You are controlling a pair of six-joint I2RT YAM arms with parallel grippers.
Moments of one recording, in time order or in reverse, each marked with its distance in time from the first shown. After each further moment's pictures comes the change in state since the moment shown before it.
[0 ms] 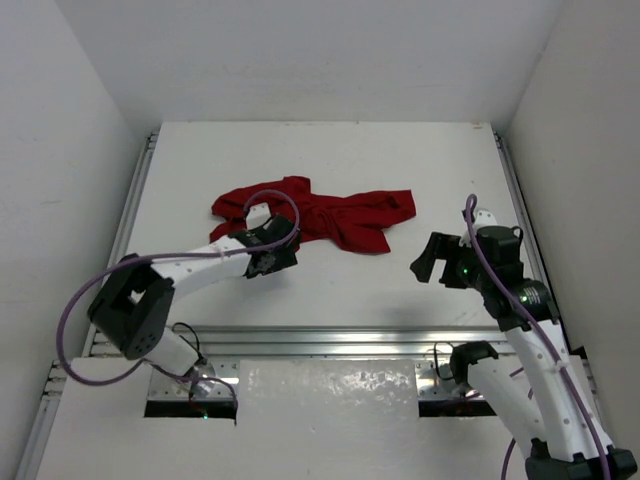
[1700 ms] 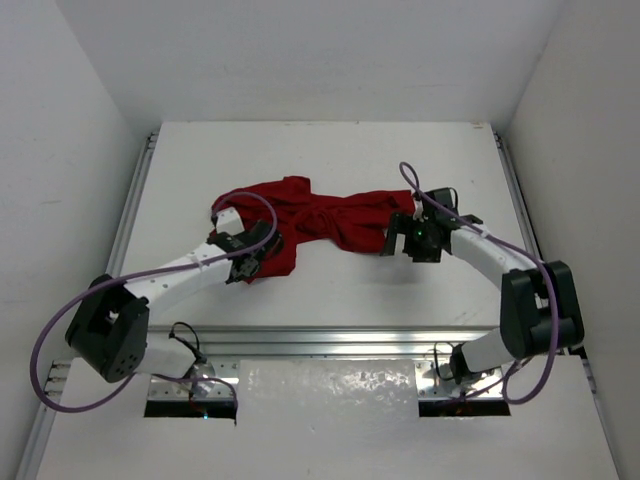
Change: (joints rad) left arm 0.055 -0.096 -0.041 -0.238 -0.237 -0.108; right arm 0.021 0.794 0.061 0.387 -0.098 0.012
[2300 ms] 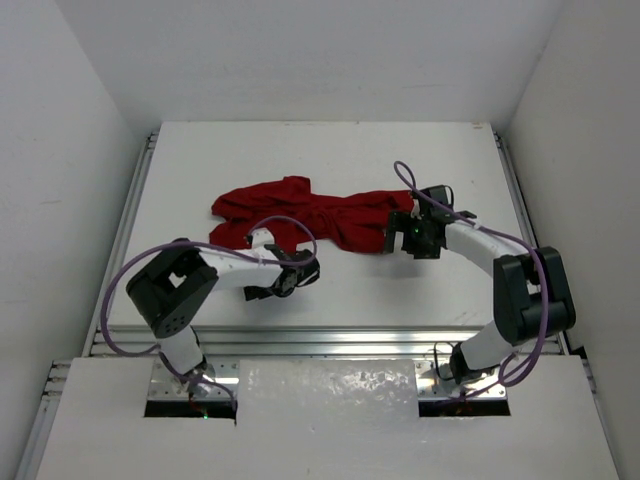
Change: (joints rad) left arm -0.272 0.349 0.056 -0.066 -0.089 -0.259; right arm 0.000 0.111 0.042 0.045 0.058 -0.035
